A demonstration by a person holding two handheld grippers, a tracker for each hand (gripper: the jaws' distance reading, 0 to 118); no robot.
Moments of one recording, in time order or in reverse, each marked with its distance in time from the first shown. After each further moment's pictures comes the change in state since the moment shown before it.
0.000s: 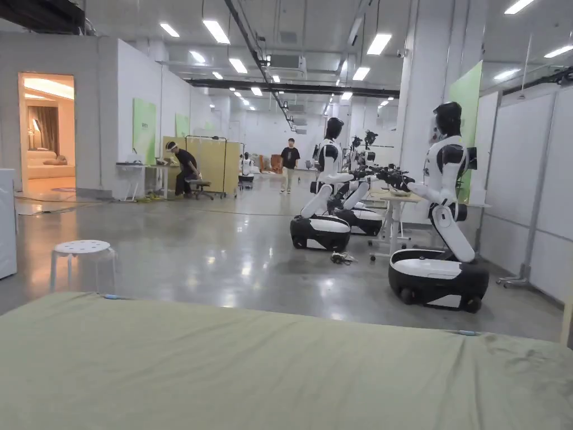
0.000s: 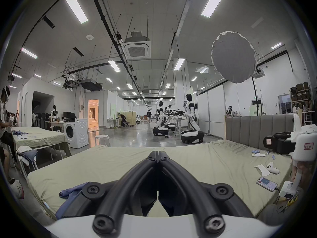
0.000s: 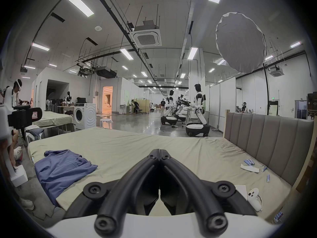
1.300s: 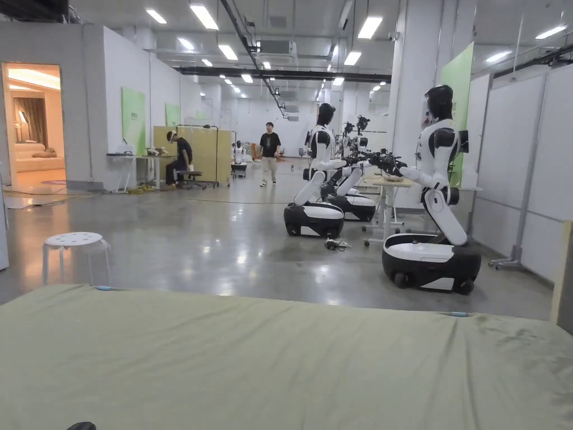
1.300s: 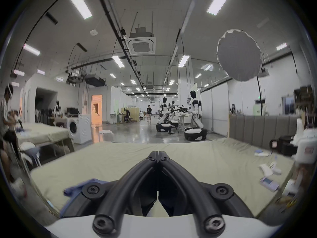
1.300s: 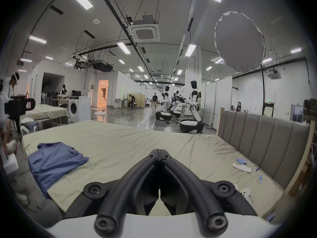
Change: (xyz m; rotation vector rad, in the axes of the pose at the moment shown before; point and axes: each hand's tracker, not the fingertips) left arm -0.014 0.004 -0.007 -0.040 0.038 0.007; right arm 0.012 -0.007 -0.002 -0.049 -0.050 0.044
